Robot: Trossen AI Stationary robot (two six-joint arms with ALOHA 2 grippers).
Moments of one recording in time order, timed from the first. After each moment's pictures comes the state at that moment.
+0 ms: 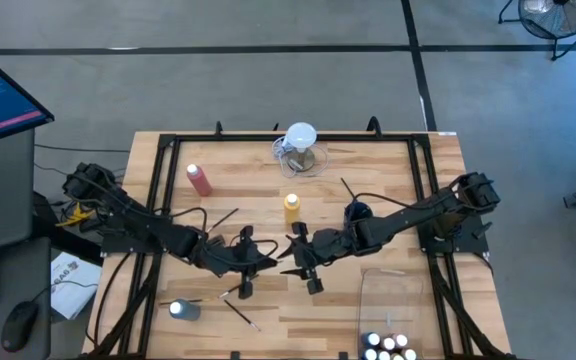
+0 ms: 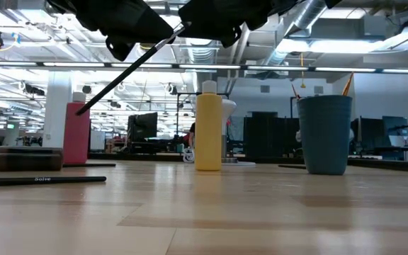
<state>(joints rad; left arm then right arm) -0.48 1.45 0.74 0.24 -0.45 -0.31 0.30 1.72 1.09 0.16 0.08 -0.06</state>
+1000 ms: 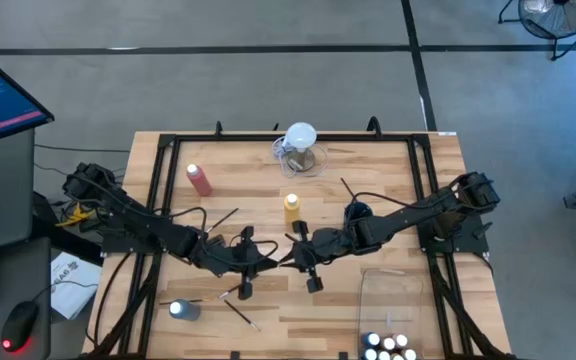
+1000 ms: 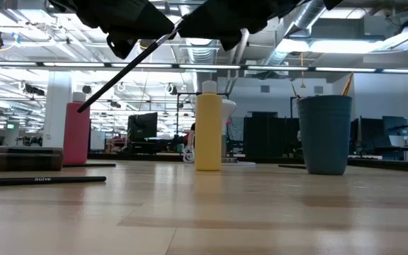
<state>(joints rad) -0.48 1.45 0.74 0.26 -0.44 -0.30 0.30 1.72 1.09 0.14 0.08 -0.05</state>
